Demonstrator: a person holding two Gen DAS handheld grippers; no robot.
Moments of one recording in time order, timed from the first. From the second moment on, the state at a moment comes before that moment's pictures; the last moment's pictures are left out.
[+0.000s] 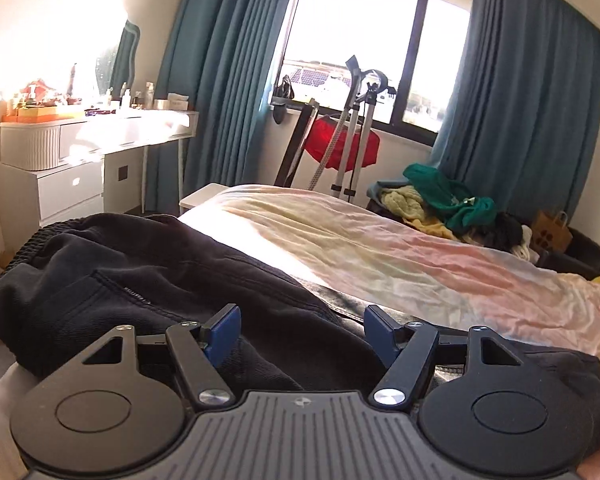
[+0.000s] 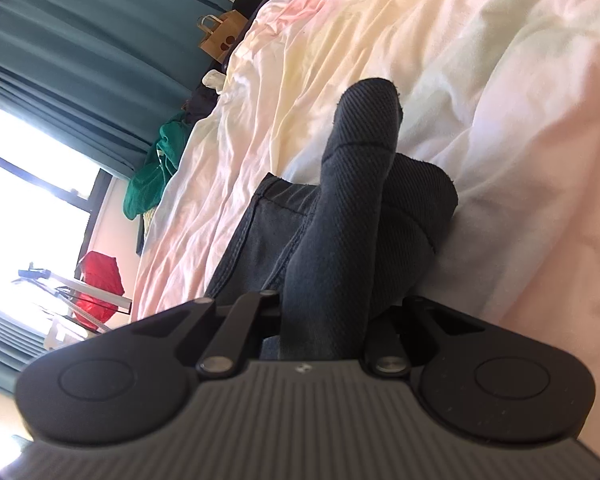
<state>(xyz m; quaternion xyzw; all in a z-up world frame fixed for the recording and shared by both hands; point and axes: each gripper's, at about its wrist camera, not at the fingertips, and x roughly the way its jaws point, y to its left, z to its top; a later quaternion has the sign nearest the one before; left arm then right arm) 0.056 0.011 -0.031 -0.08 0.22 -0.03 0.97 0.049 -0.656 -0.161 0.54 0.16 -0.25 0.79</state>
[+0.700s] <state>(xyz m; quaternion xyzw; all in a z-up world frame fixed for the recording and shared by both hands) 0.100 -0.005 -0.101 0.02 0.25 0.01 0.97 0.057 -0.652 -0.170 0.51 0.16 -0.26 0.80</state>
